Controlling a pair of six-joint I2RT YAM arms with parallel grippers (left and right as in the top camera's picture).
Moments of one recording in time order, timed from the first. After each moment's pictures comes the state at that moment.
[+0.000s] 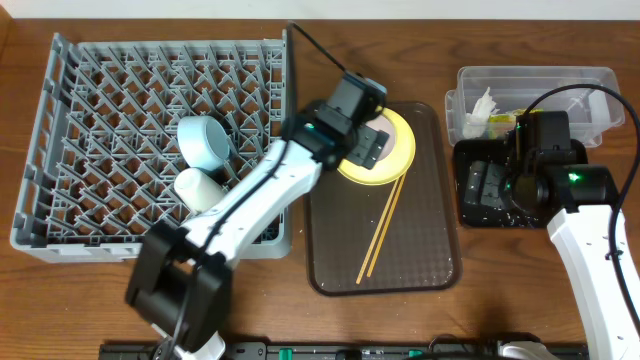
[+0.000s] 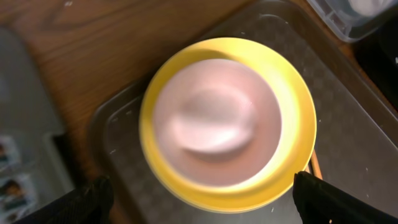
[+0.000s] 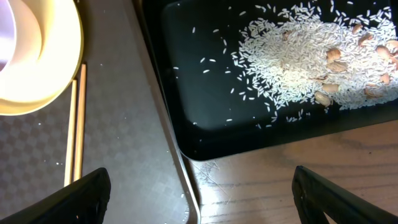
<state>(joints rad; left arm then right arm) -0.63 1.83 1.45 -0.57 -0.08 -0.06 0.05 1.29 1.11 -1.04 0.05 0.29</state>
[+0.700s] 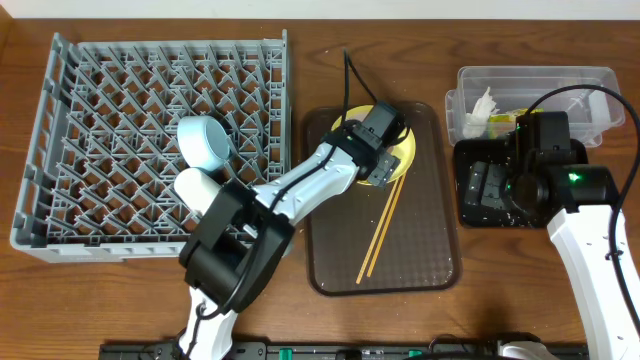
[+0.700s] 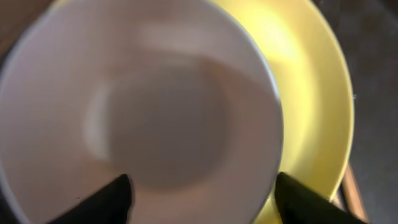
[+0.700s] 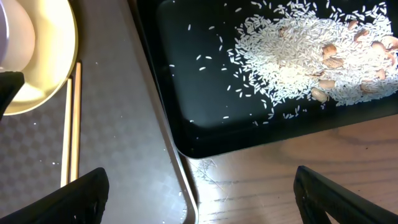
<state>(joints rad) -0.70 2.06 1.45 -0.48 -0.09 -0.04 0.05 1.29 1.11 -1.05 0.06 0.30</state>
